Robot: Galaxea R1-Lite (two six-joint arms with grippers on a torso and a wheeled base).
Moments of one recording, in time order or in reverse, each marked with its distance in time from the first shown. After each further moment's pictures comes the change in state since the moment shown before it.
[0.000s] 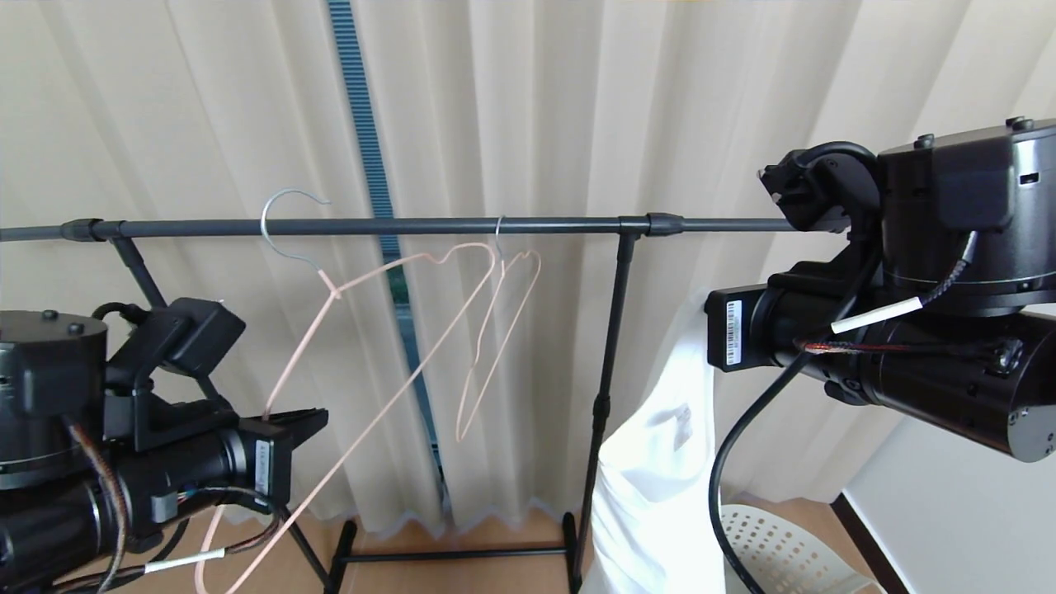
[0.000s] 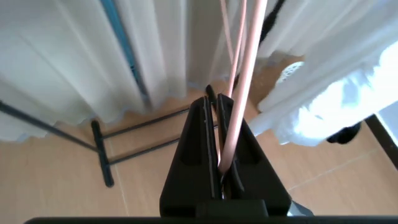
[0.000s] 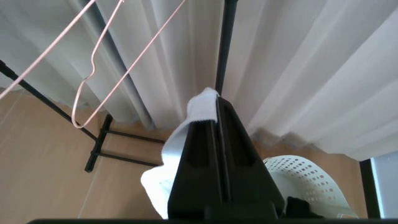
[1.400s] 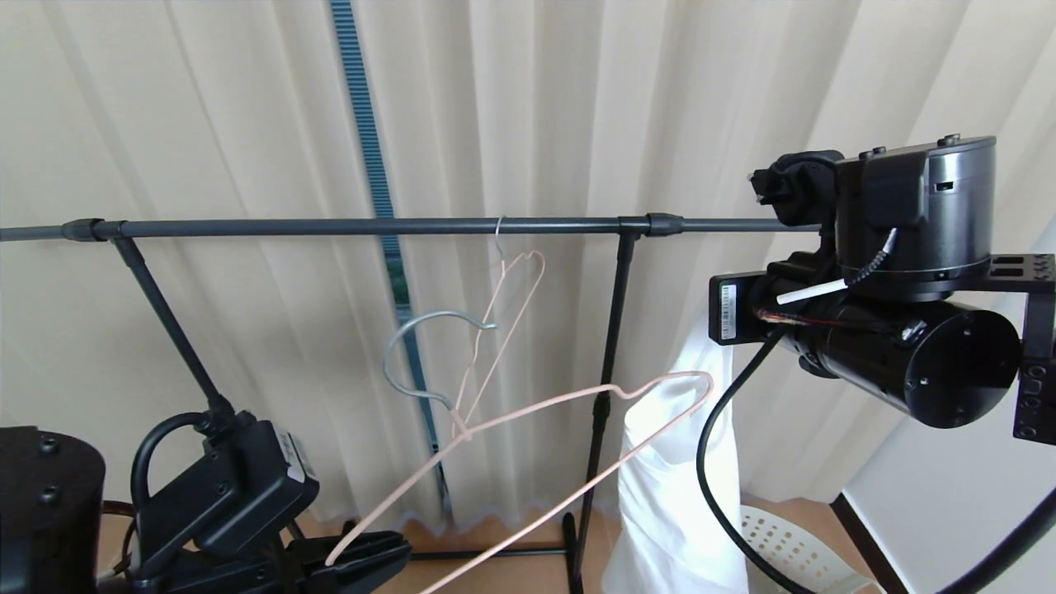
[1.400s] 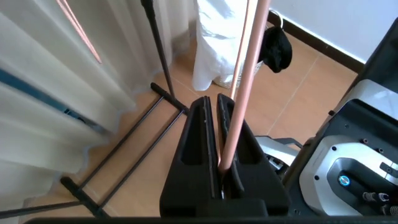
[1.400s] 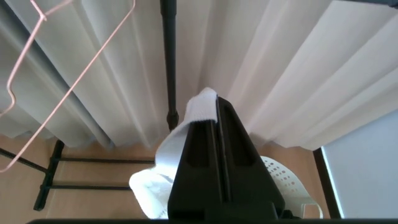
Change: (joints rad) left arm -0.359 -0.067 0.121 -0.028 -0.113 0.172; right arm -0.080 0.075 -0.001 -0.096 -0.141 -0.061
